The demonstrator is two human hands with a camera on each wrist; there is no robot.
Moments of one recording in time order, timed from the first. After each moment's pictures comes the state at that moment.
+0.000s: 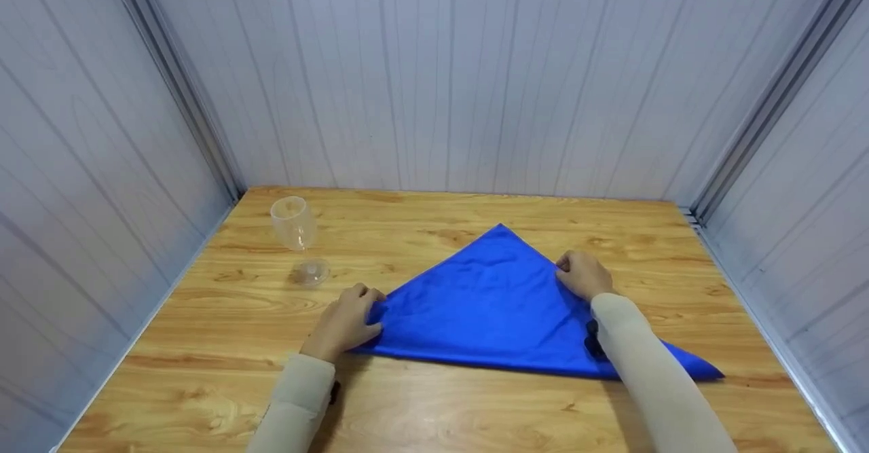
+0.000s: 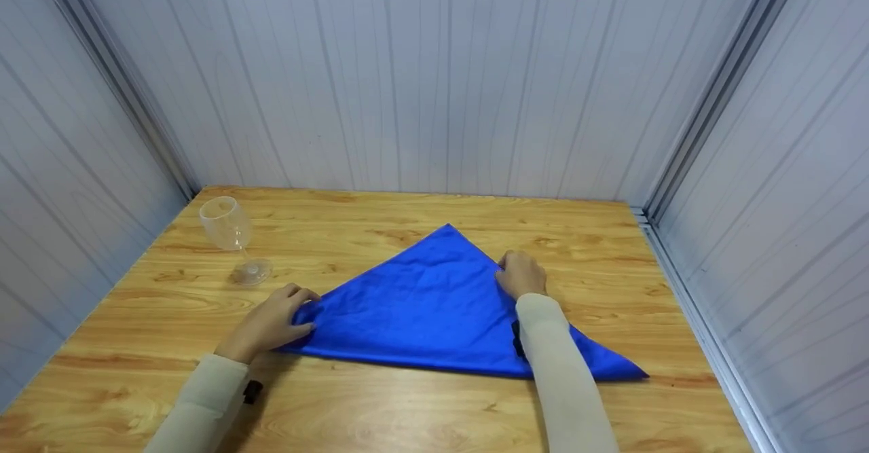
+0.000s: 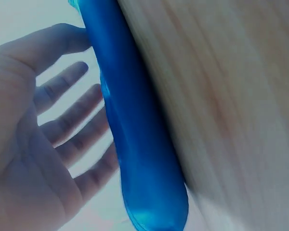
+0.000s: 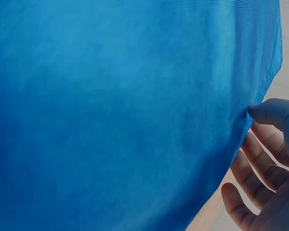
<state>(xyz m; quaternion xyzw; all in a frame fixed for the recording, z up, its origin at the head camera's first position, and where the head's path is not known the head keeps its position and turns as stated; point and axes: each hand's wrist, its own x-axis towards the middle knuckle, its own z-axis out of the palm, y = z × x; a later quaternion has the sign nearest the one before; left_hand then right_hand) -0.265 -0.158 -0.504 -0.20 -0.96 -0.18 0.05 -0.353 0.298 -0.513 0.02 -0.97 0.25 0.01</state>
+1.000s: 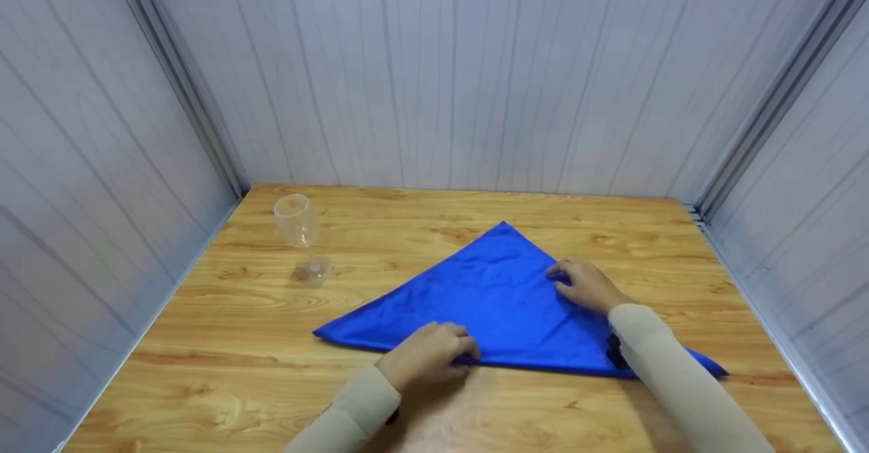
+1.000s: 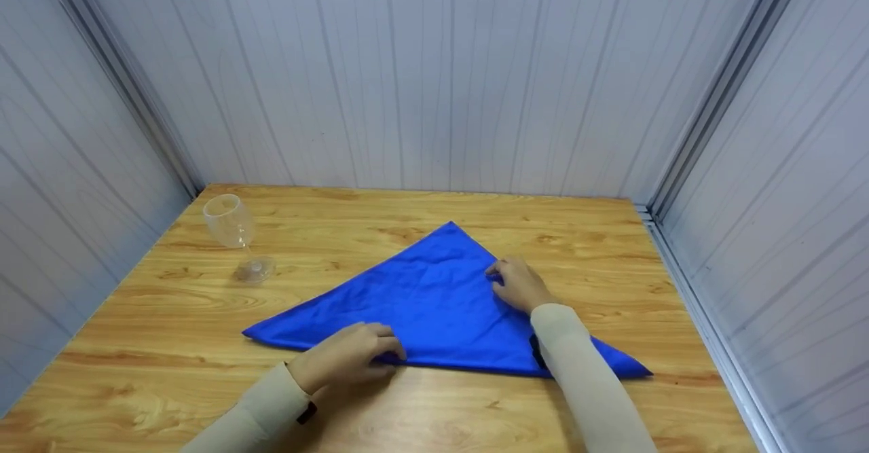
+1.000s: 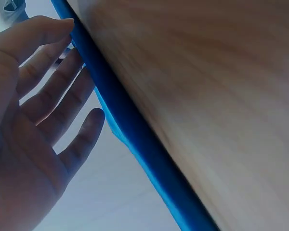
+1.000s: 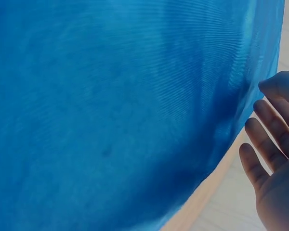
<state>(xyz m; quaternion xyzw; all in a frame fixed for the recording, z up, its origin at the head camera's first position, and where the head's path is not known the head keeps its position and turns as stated) -0.228 -0.048 -0.508 -0.49 -0.86 -0.12 0.05 -0.331 0.300 -0.515 0.22 -0.94 0.24 0.02</state>
